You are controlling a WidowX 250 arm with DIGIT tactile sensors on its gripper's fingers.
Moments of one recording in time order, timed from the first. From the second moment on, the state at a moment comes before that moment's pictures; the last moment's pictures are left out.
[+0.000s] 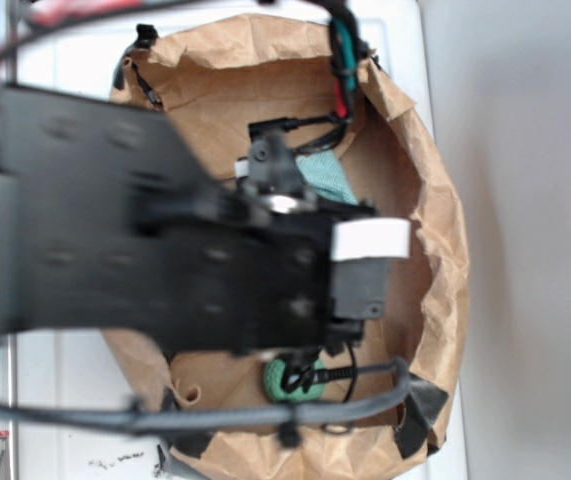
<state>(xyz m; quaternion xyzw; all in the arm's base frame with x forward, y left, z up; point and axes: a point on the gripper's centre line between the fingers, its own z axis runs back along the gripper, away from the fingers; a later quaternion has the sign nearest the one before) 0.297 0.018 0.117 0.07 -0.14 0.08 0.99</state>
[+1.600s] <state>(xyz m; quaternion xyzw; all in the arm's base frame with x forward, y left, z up) 0.327 0.050 0.049 0.06 -0.14 0.10 0.98</state>
